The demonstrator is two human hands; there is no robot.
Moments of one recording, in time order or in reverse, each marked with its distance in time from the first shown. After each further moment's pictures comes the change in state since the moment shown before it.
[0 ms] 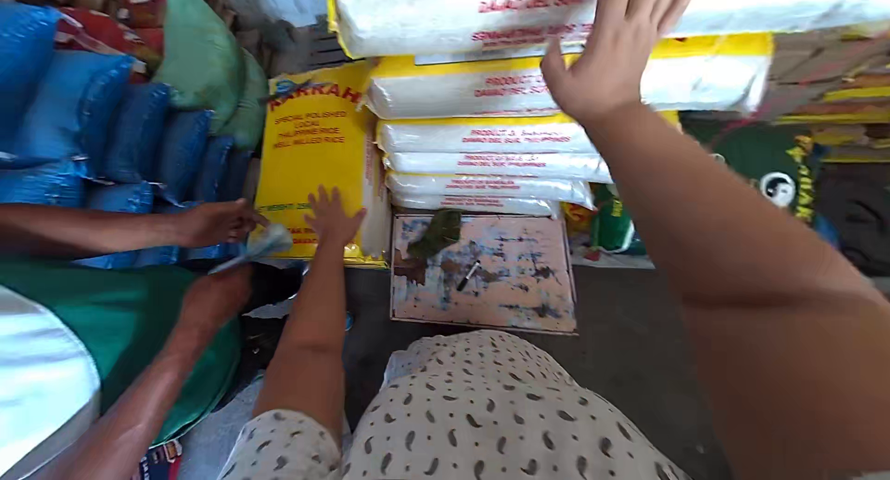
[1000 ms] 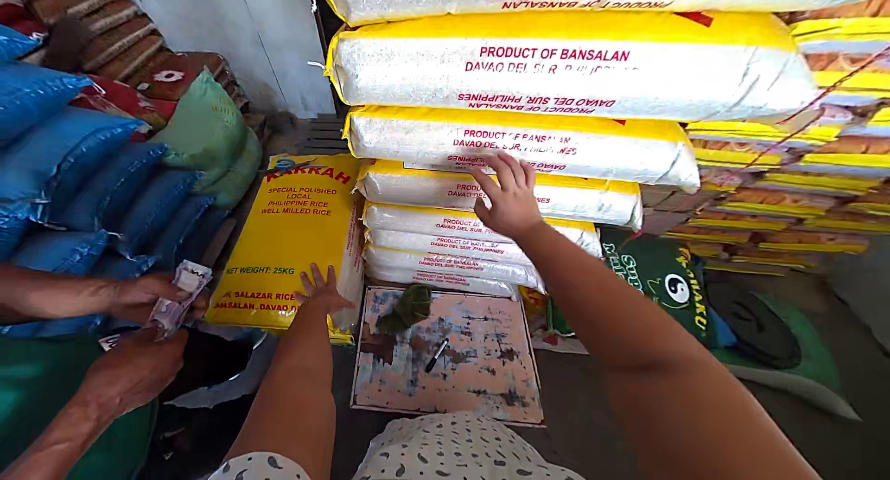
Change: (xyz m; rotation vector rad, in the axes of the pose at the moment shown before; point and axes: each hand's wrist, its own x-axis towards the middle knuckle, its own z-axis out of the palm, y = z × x) left_hand 0.021 0.013 0.031 0.151 -0.398 -0.118; right_hand -0.016 0.006 0.041 -0.048 -0.012 -0.460
